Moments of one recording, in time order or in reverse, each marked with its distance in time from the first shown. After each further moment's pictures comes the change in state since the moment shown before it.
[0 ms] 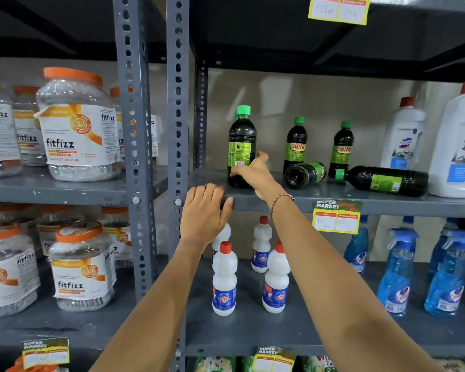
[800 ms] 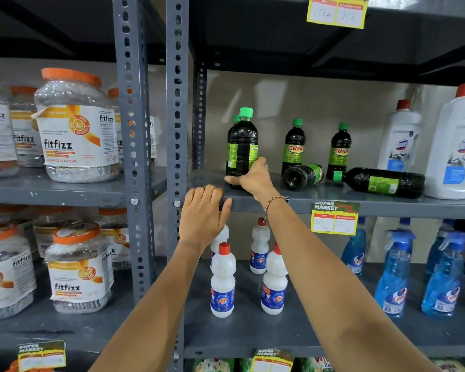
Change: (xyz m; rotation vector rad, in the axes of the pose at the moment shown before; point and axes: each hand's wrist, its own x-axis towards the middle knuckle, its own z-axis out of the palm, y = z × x) left_hand 0.000 0.001 -0.001 -0.009 0.010 -0.010; right_hand 0.003 0.007 0.003 -0.274 0.135 -0.019
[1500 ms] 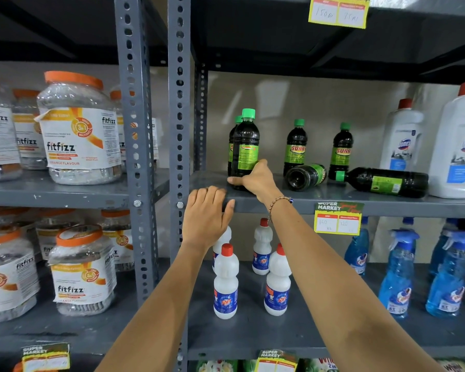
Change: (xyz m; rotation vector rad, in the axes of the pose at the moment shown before) left_hand 0.000 0.000 0.000 0.019 0.003 0.005; right_hand 0.000 0.000 -0.002 0.022 -0.021 0.033
